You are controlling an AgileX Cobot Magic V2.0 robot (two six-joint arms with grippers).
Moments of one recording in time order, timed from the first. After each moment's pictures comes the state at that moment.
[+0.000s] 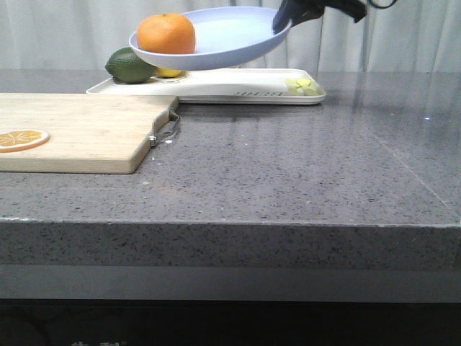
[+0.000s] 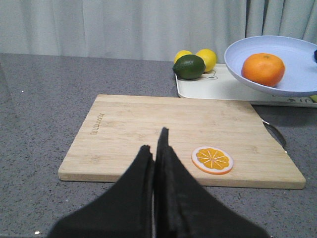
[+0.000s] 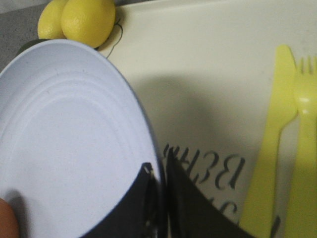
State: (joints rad) left arm -0.13 0.00 -0.41 0.08 0.59 -0.12; right arm 0.19 2.20 -2.19 0.49 0.74 0.01
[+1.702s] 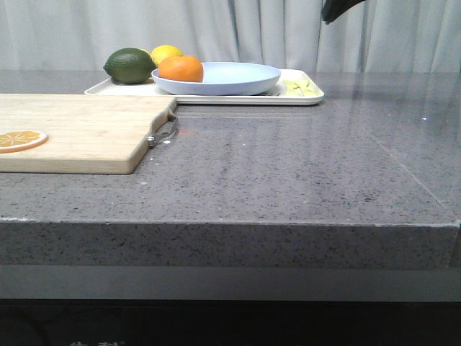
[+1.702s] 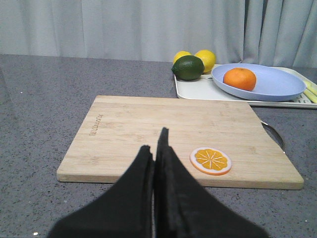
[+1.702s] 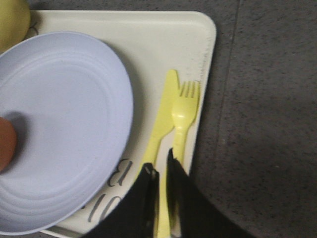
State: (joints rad) left arm -0.13 0.00 -0.41 0.08 0.59 -0.12; right arm 0.10 2.44 -2.85 0.20 1.26 0.11
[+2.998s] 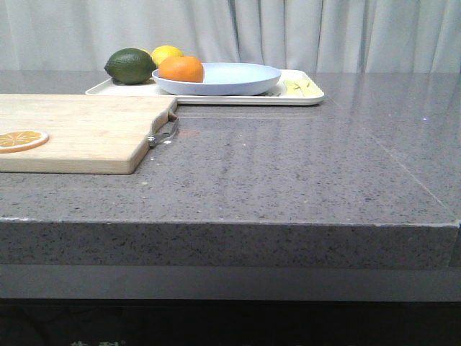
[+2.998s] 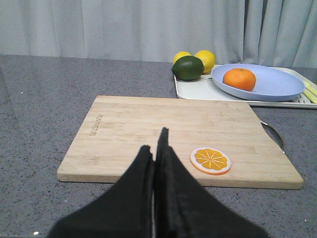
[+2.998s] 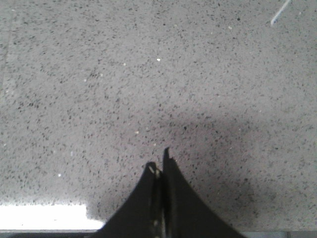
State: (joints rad) left arm -0.13 0.00 -0.41 0.08 0.59 -0.12; right arm -0.10 0.93 -0.83 -0.03 0.80 -0.01
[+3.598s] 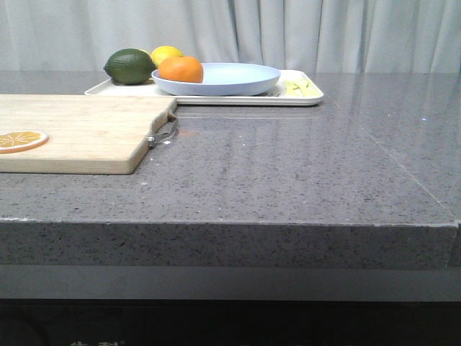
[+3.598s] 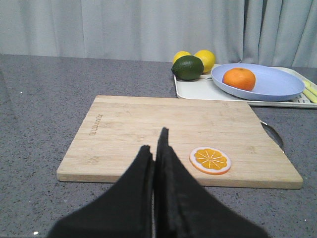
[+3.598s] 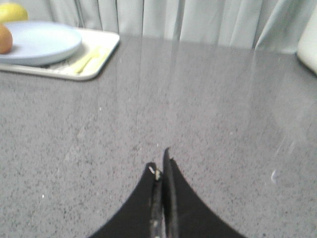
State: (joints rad) left arm -0.13 0.00 -0.41 0.08 0.59 -0.12; right arm 0.00 0.21 -0.29 -0.02 0.30 -0.02
